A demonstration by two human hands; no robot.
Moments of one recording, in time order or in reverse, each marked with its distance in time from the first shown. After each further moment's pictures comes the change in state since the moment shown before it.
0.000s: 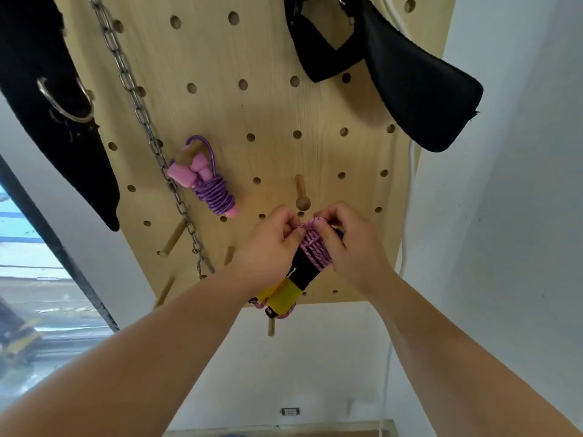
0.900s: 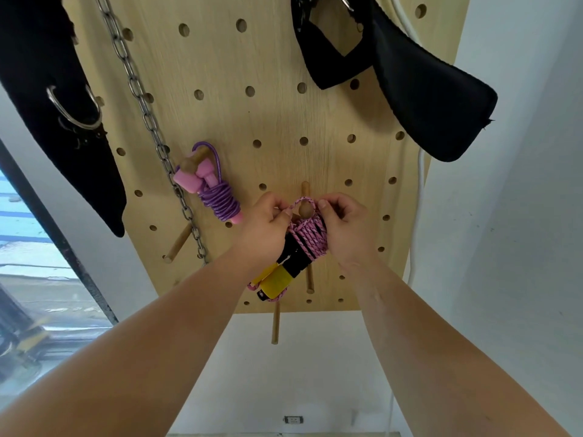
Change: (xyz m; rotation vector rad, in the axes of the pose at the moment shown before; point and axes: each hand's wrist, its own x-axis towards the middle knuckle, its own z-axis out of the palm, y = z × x) left_hand 0.040 -0.011 -0.012 -0.015 0.180 -0.026; right_hand 0.045 0.011 0.030 0.343 0.186 0.275
